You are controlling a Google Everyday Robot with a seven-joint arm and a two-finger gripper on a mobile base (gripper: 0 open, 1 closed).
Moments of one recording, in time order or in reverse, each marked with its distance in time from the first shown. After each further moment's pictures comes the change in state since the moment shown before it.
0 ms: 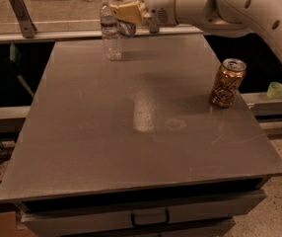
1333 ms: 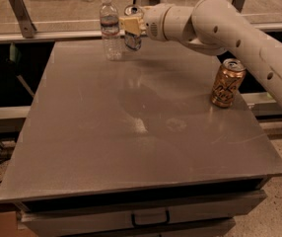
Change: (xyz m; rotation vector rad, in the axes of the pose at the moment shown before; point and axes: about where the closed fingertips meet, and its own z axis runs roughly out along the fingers) arm 0.098 -0.066 0.039 0.214 0.077 0.257
